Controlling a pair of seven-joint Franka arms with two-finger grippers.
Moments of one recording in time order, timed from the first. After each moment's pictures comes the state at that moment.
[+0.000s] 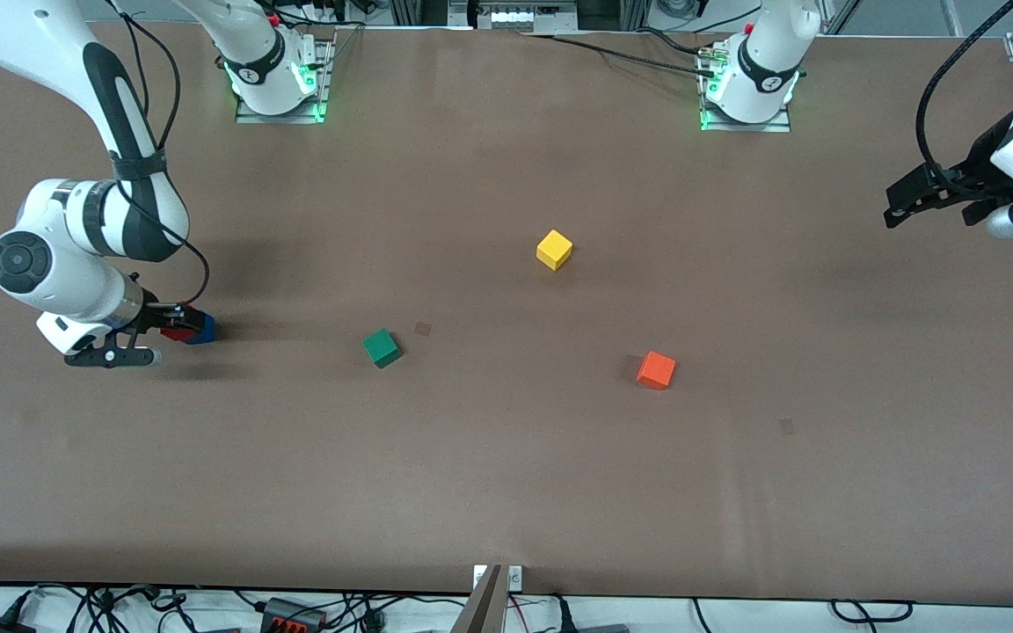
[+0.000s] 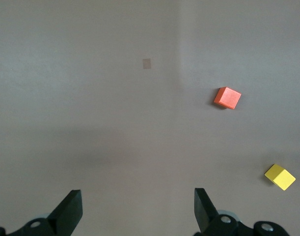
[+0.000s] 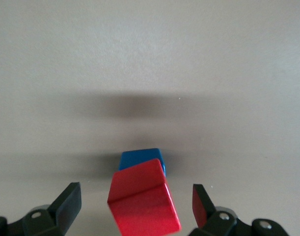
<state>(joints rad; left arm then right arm) 0.02 -0.03 -0.05 -1.63 0.00 1.60 -0.08 0.09 0.37 -0.16 -1.98 -0.06 2.30 -0.06</state>
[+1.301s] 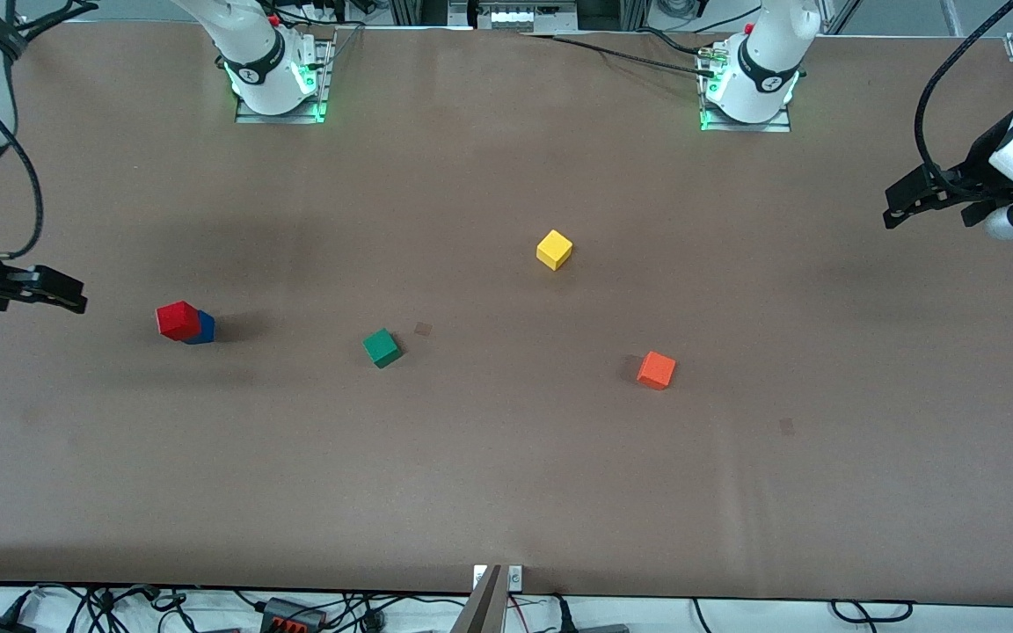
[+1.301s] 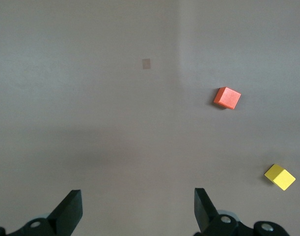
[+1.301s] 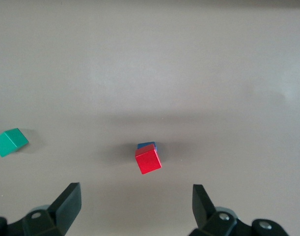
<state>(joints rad) 0.02 -0.02 -0.06 -1.63 0.00 1.60 -0.08 0.11 0.27 -0.19 -1.39 -0.01 1.68 -0.06</state>
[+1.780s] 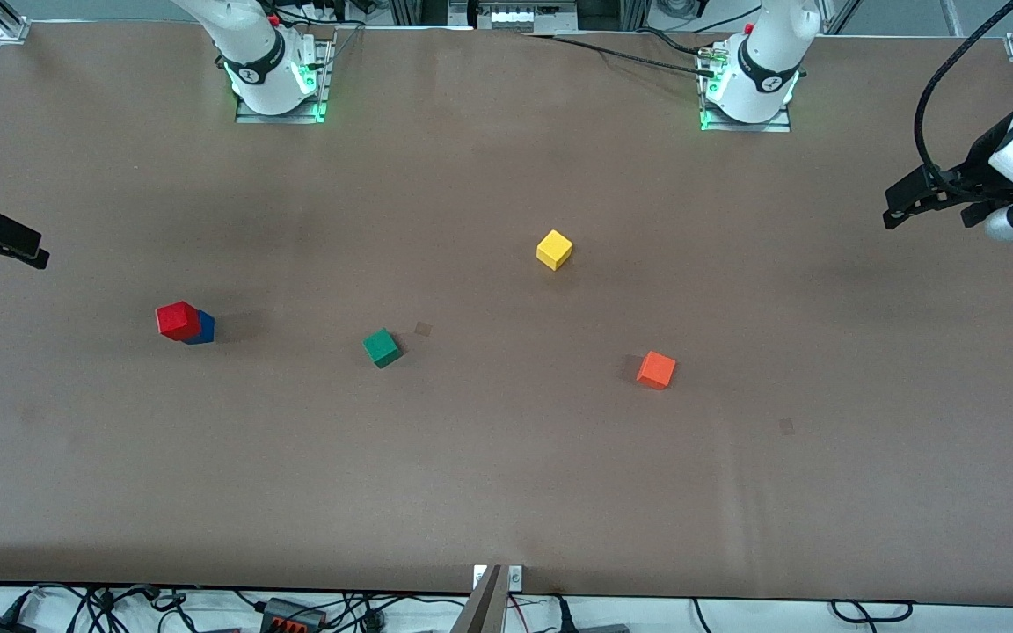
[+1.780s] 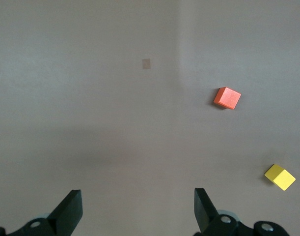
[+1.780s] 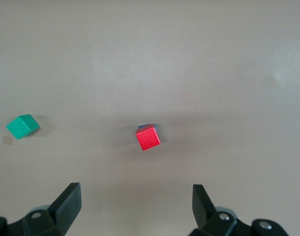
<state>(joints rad) 0.02 -0.02 -0.06 -1.63 0.00 1.60 -0.08 0.09 0.18 -0.19 -1.39 -0.01 1.56 -0.04</state>
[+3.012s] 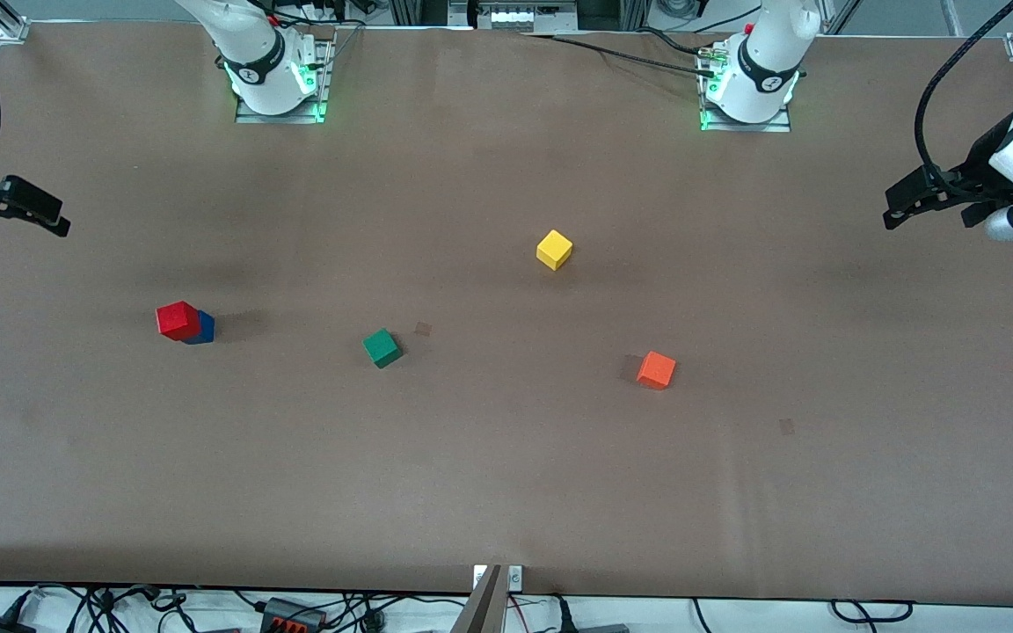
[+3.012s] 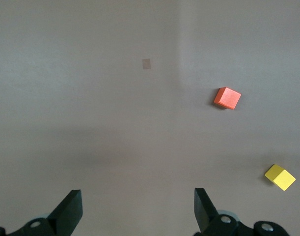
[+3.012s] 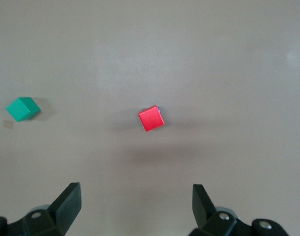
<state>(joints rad) 0.02 -0.02 -0.06 -1.63 0.00 1.60 -0.08 -0.02 -0.03 -0.06 -1.69 -0.03 1.66 -0.03</state>
